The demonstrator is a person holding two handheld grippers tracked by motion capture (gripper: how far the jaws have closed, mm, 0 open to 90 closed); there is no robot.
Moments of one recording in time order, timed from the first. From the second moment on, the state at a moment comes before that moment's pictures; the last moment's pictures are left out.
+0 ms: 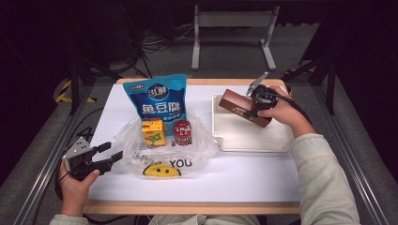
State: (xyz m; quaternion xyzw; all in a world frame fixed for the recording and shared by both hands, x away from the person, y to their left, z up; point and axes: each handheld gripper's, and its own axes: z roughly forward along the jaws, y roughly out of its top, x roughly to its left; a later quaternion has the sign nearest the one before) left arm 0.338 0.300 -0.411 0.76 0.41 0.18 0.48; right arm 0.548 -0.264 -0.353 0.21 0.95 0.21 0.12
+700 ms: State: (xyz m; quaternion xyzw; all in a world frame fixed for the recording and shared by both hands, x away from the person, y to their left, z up) left arm 0.334 0.304 -0.412 0.76 0.41 0.18 0.47; right arm 0.554 -0.255 -0.369 0.20 0.96 0.18 0.12
